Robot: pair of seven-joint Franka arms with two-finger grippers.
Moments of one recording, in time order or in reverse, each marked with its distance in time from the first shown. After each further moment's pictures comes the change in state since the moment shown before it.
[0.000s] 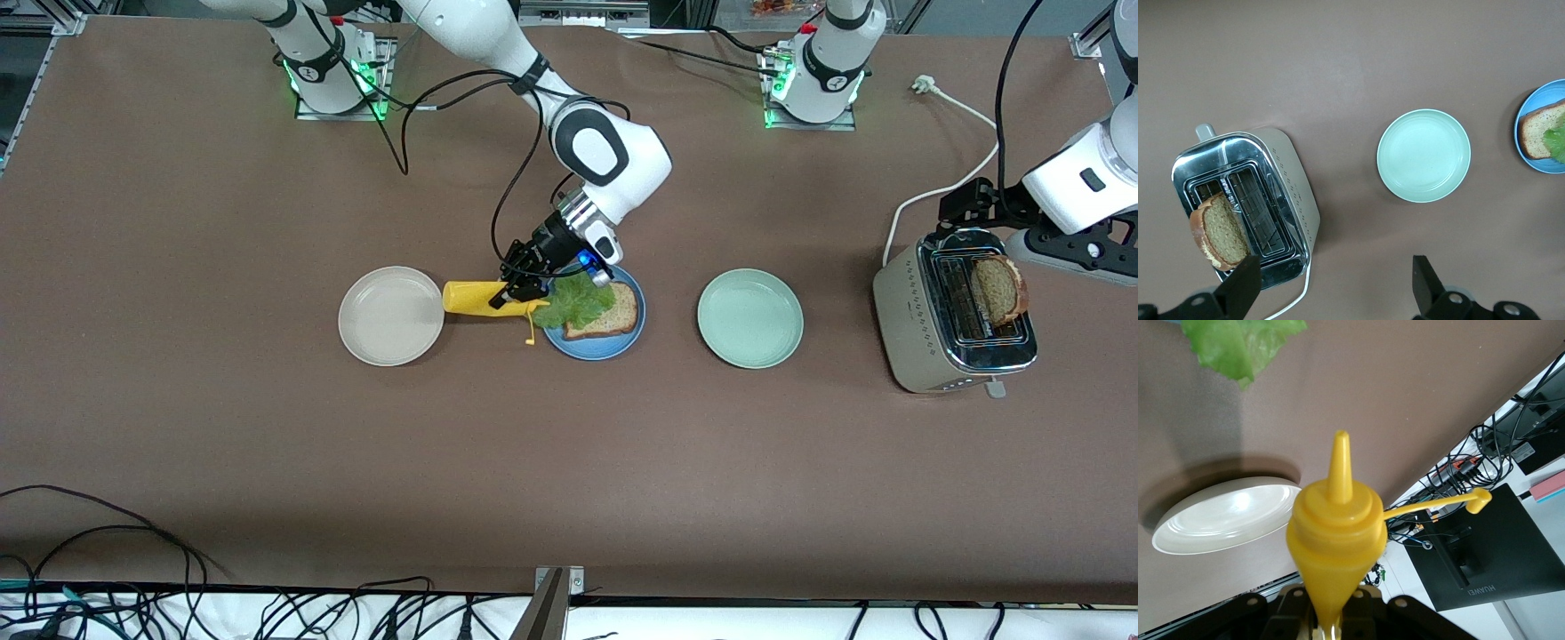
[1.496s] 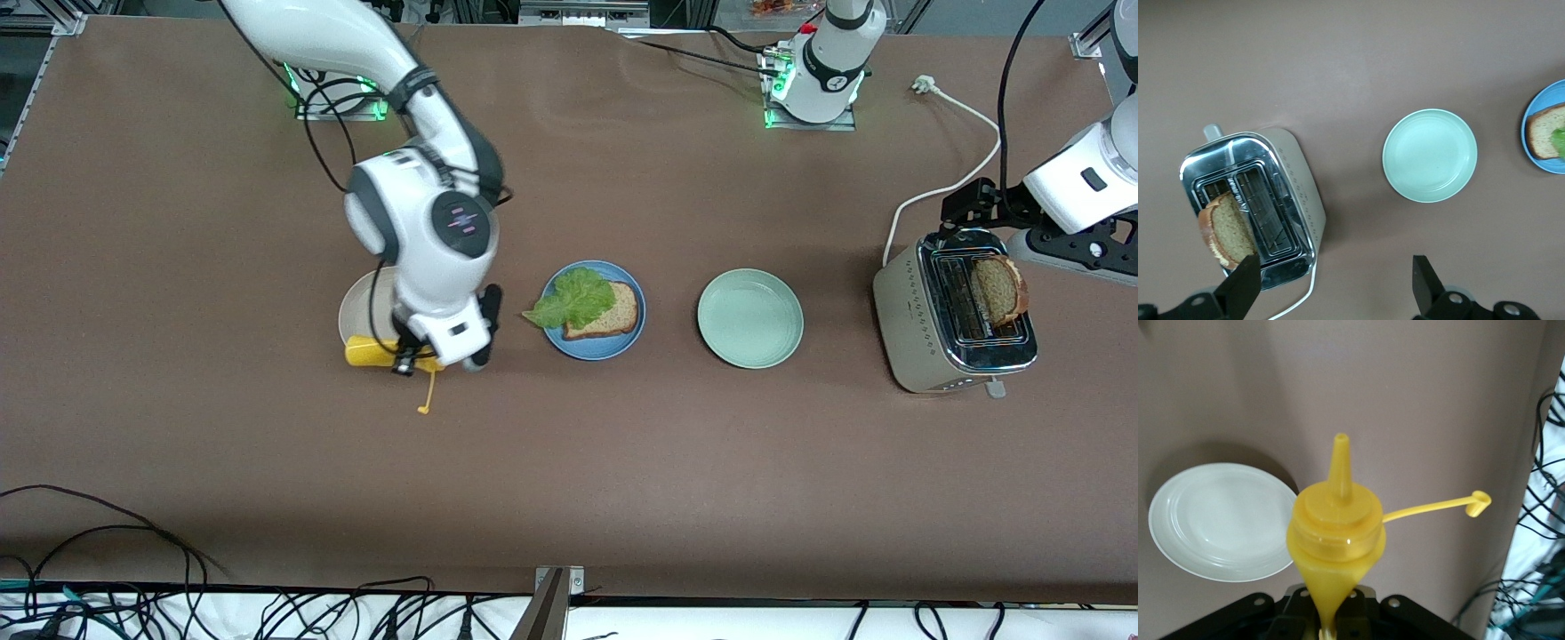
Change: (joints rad) left arm -0.001 -0.001 0.000 0.001 0.018 0.002 0.000; right arm -0.431 -0.207 -0.026 0.053 0.600 0.249 -0.376
